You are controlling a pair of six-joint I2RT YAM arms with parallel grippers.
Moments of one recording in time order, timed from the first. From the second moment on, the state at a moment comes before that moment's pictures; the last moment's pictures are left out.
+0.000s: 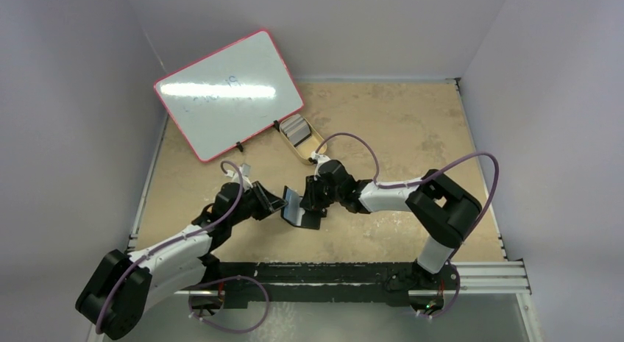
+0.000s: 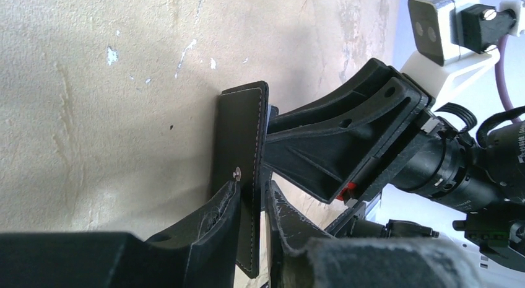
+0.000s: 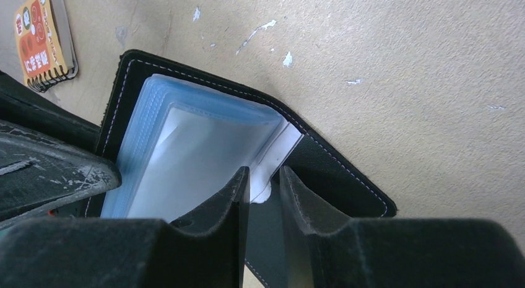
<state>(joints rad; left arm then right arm) -0.54 0.95 0.18 0.29 0.20 -1.07 0.86 1.71 0.77 0.20 -0.15 0.63</state>
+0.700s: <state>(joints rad) -0.54 0.91 0.26 0.10 0.14 -1.00 0.86 1.62 0.77 0.12 -0.16 0.72</state>
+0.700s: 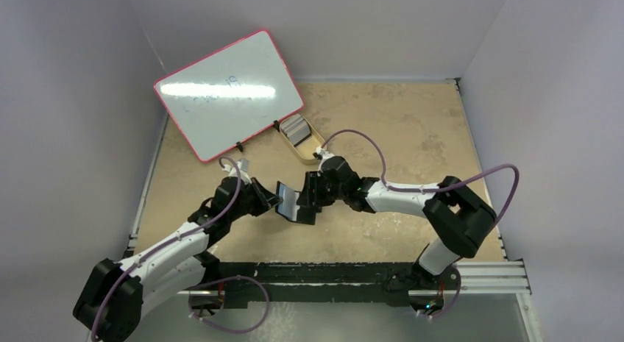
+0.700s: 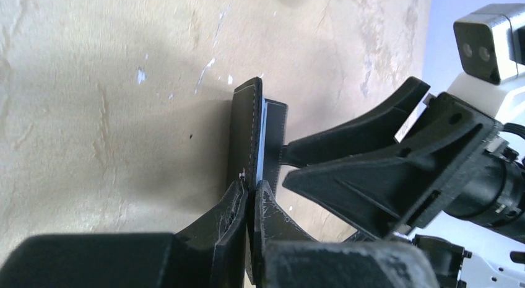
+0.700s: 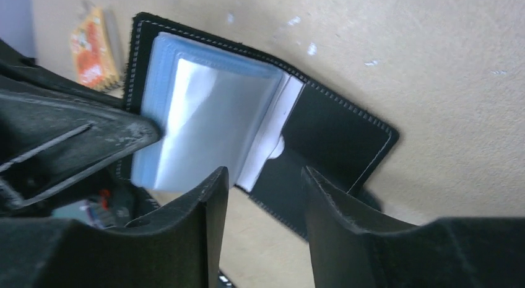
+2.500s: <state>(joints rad) -0.55 0.94 0.35 -0.02 0.04 -0.89 0.84 1.77 1.00 -0.14 0.01 0.76</state>
